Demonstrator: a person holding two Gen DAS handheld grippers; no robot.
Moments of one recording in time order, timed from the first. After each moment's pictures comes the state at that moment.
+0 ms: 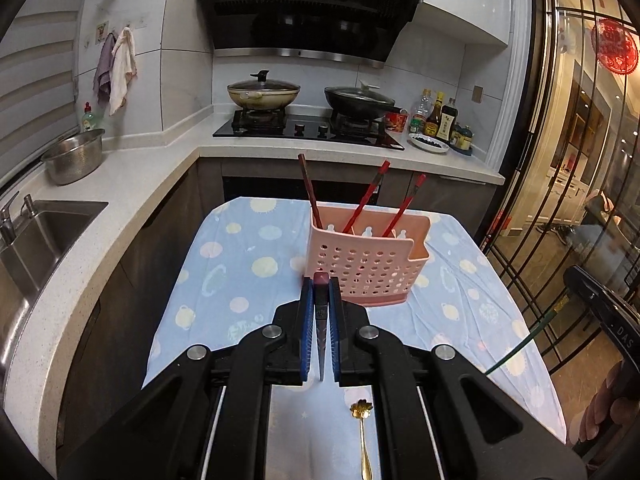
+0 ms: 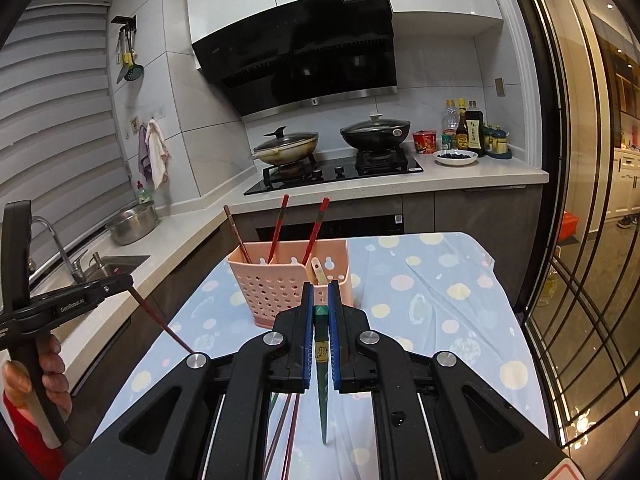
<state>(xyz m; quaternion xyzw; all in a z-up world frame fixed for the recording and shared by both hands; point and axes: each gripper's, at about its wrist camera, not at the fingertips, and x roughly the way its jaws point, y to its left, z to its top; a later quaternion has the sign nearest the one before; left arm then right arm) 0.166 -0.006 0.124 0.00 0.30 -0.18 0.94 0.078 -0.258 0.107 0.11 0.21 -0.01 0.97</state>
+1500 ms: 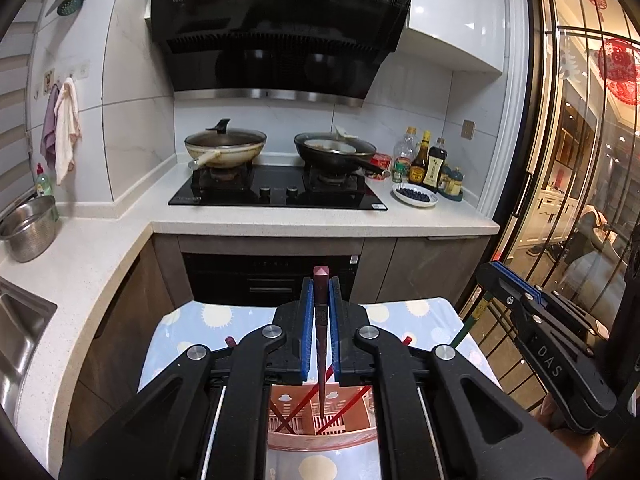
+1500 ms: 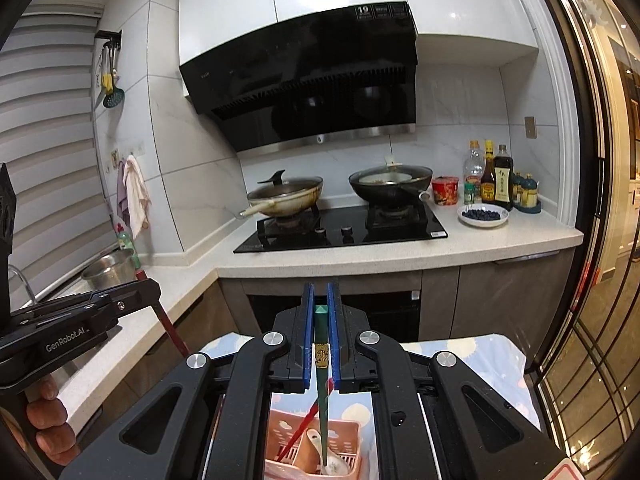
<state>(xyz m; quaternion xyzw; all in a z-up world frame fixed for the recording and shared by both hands) 0.324 -0.099 0.199 0.00 0.26 -0.21 0.94 0.289 -0.278 0.176 0.09 0.17 -0.01 0.98</state>
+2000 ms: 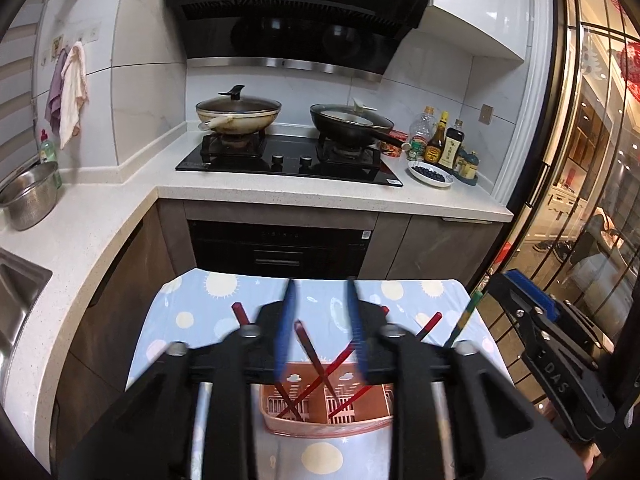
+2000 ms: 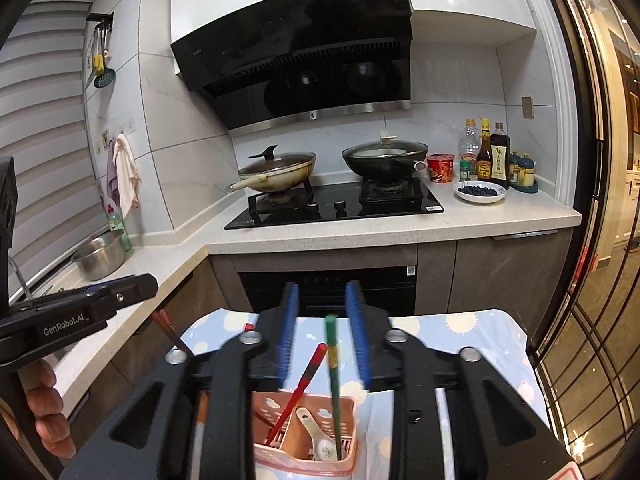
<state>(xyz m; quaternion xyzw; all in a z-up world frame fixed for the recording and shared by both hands) 0.338 -0.089 0.166 -0.02 0.29 -0.19 0.94 0.291 -0.276 0.142 0.09 0.20 -0.02 0.98</state>
